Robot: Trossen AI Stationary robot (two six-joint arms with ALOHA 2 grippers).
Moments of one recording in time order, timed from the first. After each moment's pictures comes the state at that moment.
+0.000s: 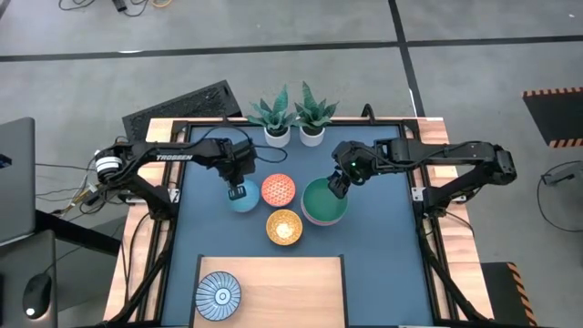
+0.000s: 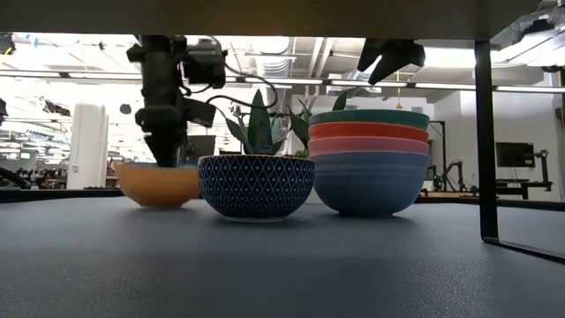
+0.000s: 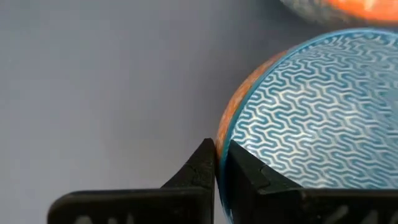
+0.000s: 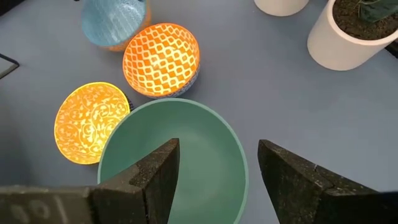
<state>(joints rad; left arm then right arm) 0.41 1.50 0.92 -0.75 0.01 0.12 -0.07 1.35 1.25 -0.83 0.18 0.52</state>
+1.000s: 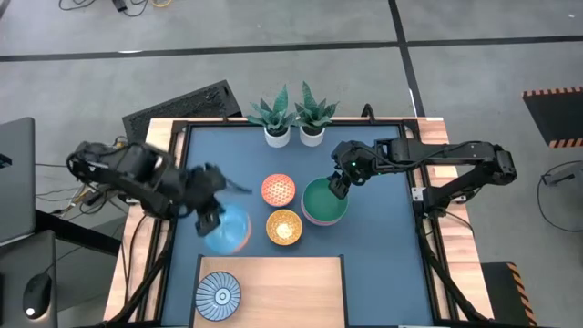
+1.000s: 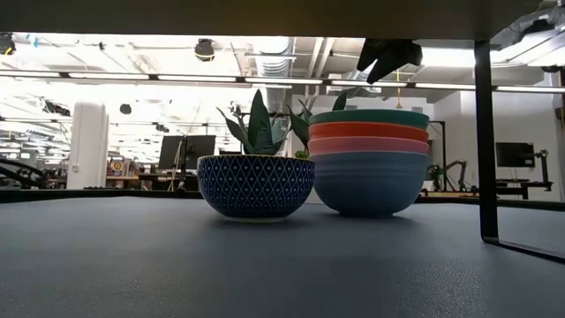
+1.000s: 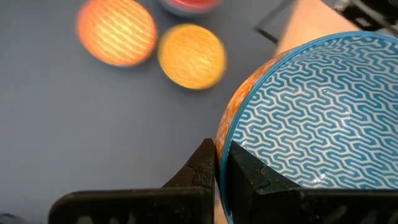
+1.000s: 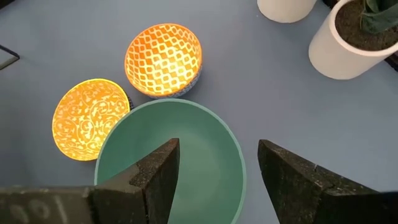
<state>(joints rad) -0.32 1.33 1.73 -1.38 -0.08 -0.82 -0.07 1.35 1.25 -0.82 0.18 0.47</state>
